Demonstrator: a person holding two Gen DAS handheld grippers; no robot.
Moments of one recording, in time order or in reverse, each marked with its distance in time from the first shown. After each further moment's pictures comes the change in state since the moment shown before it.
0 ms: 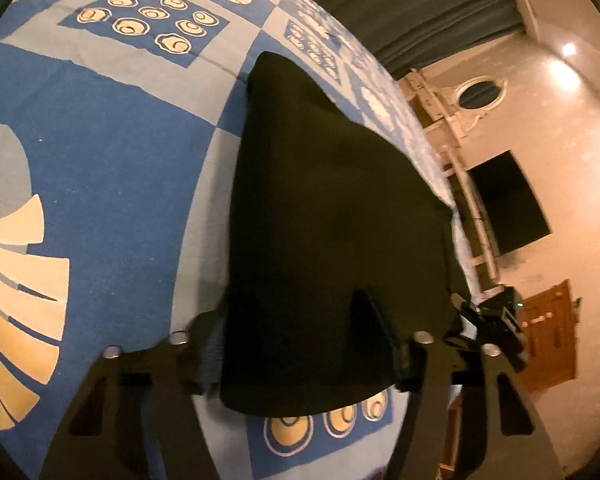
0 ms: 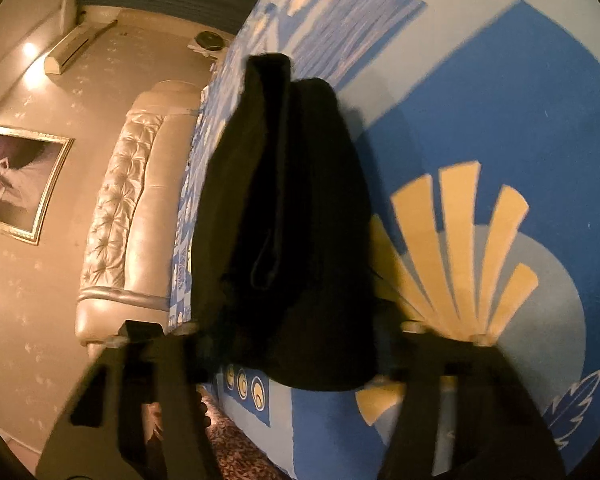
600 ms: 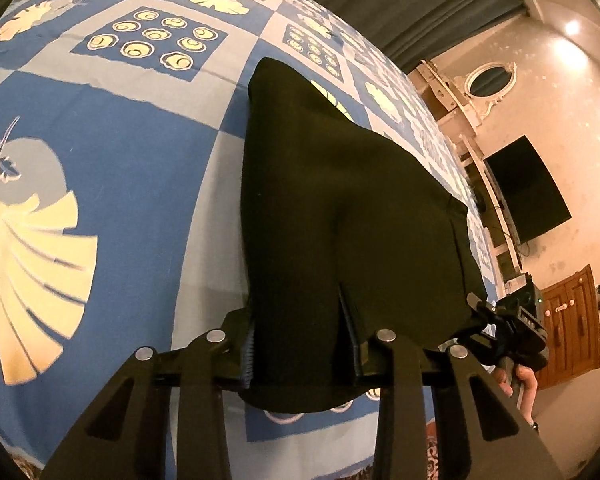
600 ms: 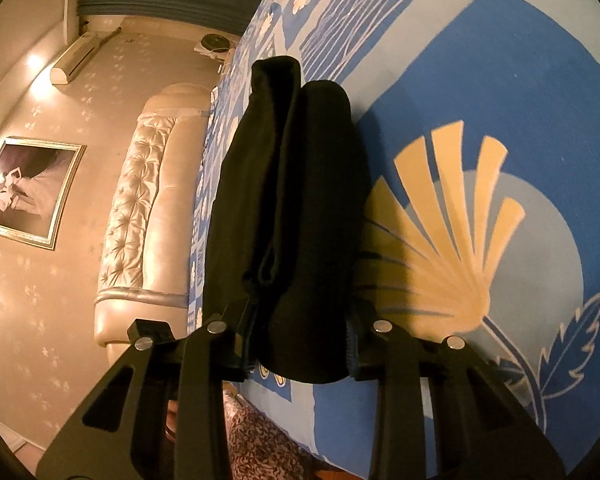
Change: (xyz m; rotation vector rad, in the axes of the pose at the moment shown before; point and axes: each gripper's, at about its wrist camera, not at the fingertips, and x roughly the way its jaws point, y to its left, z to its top) left arm -0.010 -0.017 -0.005 0.051 0.001 0.086; right arm -0.020 0.006 -0.016 0.024 0.012 0.044
